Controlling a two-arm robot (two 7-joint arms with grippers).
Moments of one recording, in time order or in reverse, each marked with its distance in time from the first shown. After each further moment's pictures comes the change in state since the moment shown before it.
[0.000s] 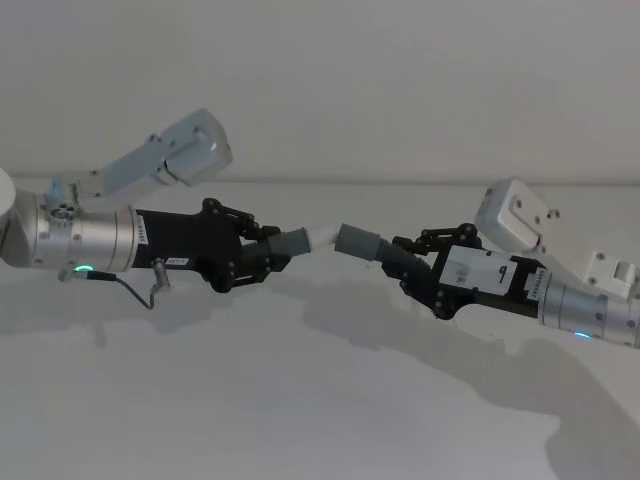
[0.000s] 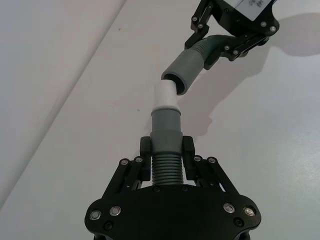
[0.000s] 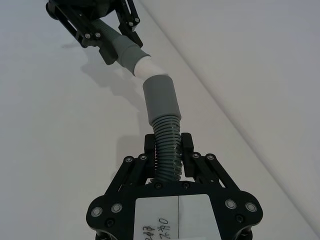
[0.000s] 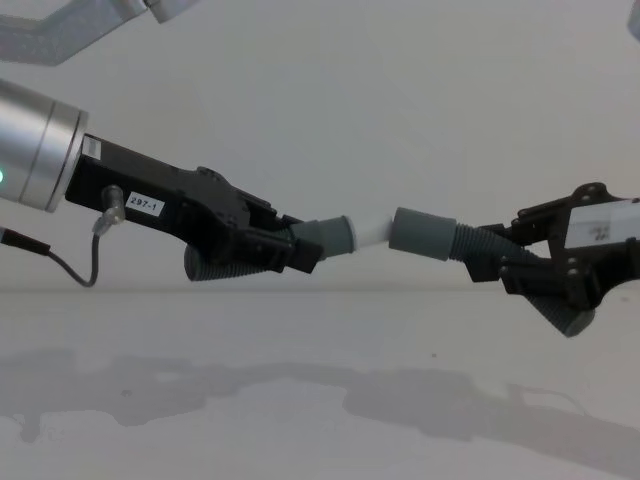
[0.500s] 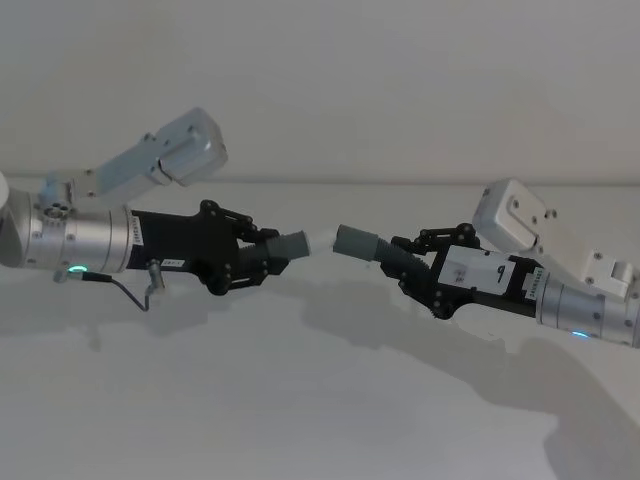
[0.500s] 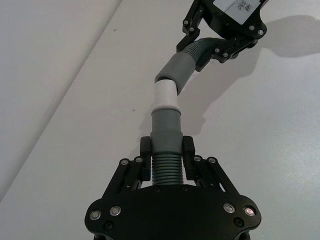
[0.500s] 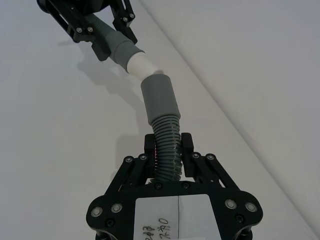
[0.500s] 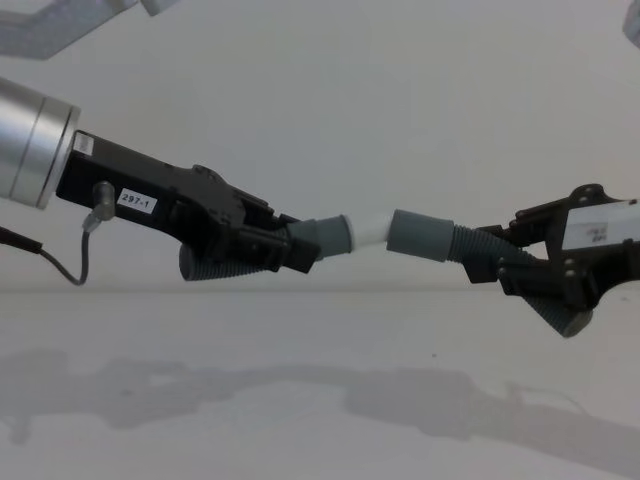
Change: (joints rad) left arm -0.004 0.019 0.007 -0.011 -0.024 0.002 -0.014; right arm 0.009 0.001 -0.012 0.008 0.001 -0.003 -0.006
